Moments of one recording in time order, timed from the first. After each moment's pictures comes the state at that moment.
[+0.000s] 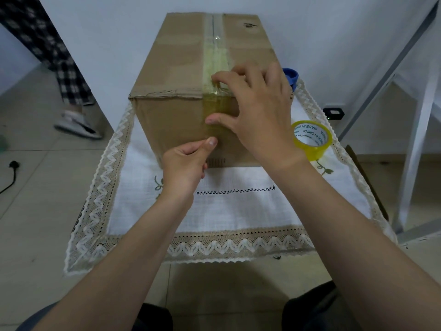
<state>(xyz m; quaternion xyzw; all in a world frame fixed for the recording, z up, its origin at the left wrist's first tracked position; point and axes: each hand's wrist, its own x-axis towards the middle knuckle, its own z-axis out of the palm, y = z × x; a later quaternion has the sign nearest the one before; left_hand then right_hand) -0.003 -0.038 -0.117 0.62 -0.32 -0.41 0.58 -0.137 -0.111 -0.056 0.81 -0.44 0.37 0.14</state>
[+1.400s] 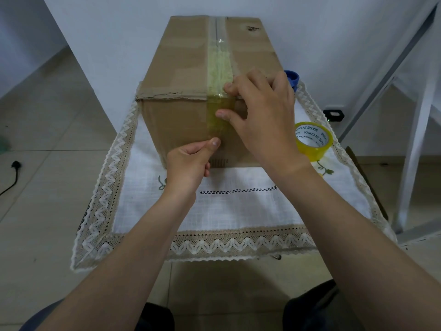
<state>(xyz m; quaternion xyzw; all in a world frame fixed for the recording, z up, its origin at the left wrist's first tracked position) -0.003 -0.035 -0.110 0.62 -0.32 -0.43 0.57 -0.137 -0.097 -0.057 0.79 -0.46 0.41 0.07</state>
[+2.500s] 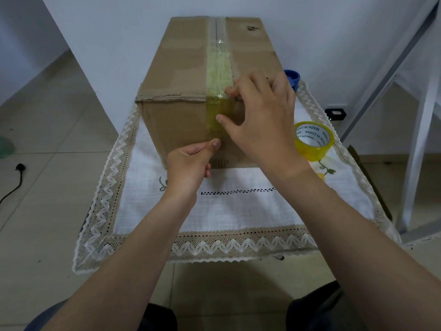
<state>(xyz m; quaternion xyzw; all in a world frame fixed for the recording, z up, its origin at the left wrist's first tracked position) -0.004 -0.036 -0.109 0.63 -0.31 -0.43 0.57 -0.136 -0.093 -0.057 0.78 -0.48 0.39 0.09</state>
